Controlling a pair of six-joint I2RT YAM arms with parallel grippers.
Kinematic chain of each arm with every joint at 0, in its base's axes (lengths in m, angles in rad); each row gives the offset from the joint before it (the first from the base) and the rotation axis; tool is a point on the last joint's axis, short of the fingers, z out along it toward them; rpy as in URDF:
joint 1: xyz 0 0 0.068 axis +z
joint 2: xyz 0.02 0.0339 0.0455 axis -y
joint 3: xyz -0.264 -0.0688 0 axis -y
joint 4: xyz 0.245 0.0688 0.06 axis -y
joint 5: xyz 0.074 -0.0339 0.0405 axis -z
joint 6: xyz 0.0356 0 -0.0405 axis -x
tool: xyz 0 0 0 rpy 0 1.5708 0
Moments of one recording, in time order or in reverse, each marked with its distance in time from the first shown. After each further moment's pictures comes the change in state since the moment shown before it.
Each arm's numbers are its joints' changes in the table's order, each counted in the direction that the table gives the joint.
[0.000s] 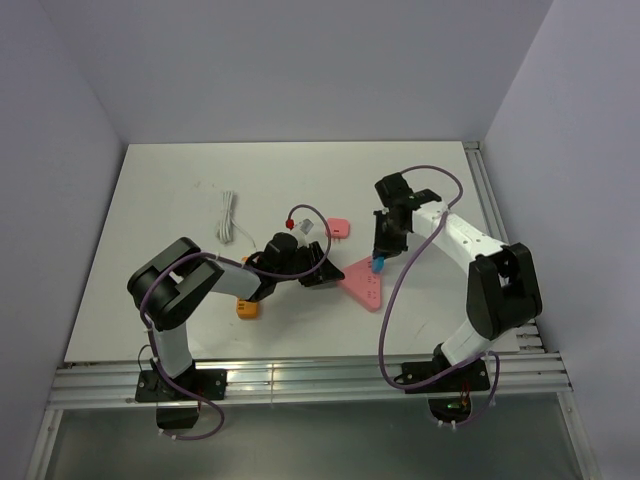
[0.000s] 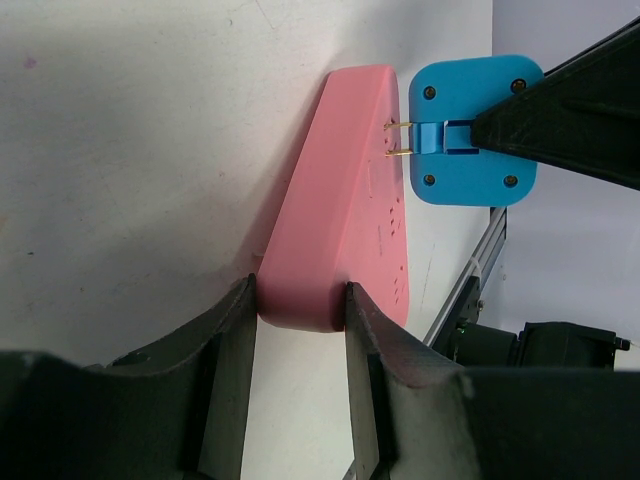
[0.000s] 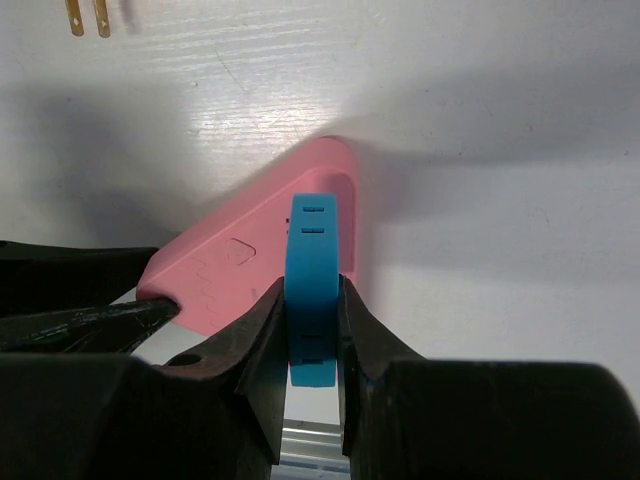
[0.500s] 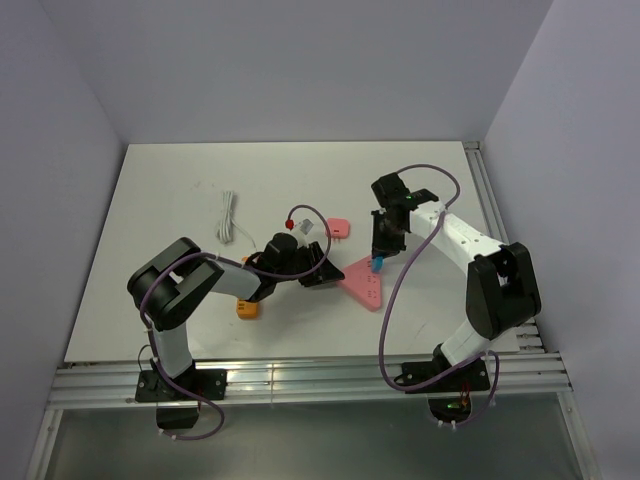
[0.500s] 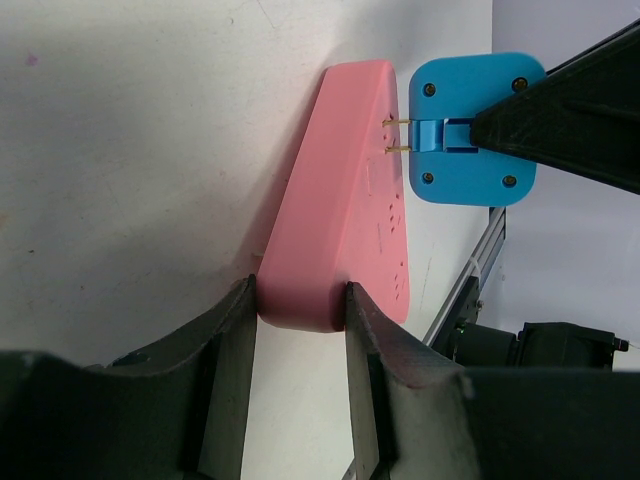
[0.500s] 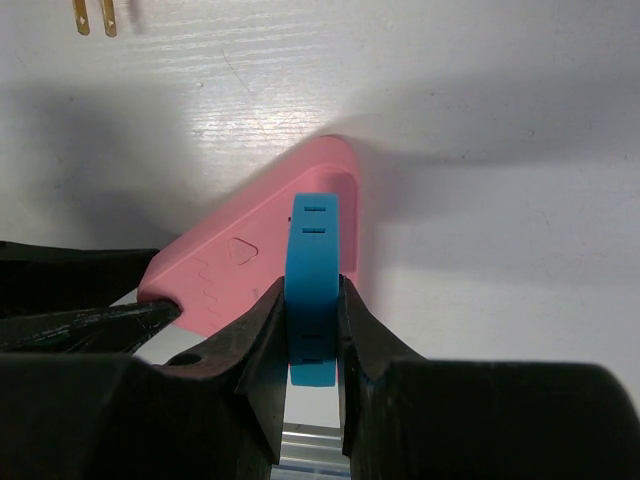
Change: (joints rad) left arm 0.000 0.000 -0.003 0.003 -0.001 0.004; right arm 0.027 -0.005 0.014 -0.004 0.027 0.000
